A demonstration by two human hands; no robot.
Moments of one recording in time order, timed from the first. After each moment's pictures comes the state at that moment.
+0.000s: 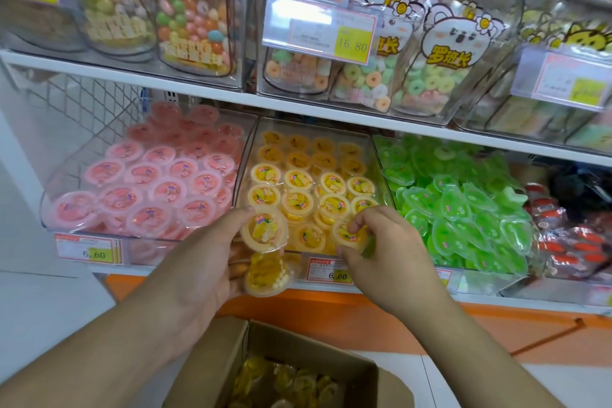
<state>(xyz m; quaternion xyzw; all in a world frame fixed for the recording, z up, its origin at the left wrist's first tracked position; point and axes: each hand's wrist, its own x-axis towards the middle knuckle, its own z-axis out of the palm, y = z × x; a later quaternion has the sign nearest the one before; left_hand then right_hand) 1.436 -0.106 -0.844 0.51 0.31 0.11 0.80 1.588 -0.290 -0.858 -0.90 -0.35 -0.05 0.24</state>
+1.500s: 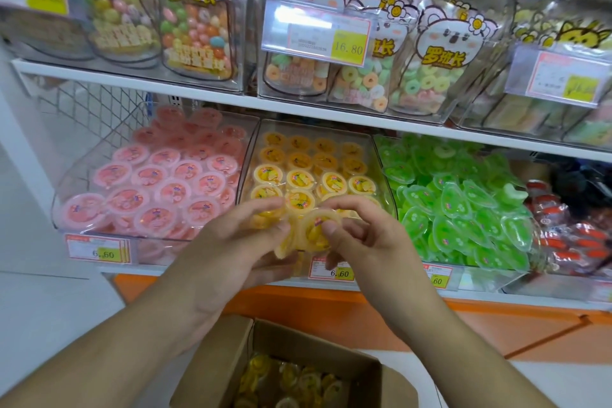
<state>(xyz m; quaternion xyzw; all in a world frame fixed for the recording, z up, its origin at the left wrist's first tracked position) 1.427 -0.113 -0.829 0.57 0.23 0.11 0.78 1.552 -0.275 -0.833 -0.70 -0.30 0.19 0.62</state>
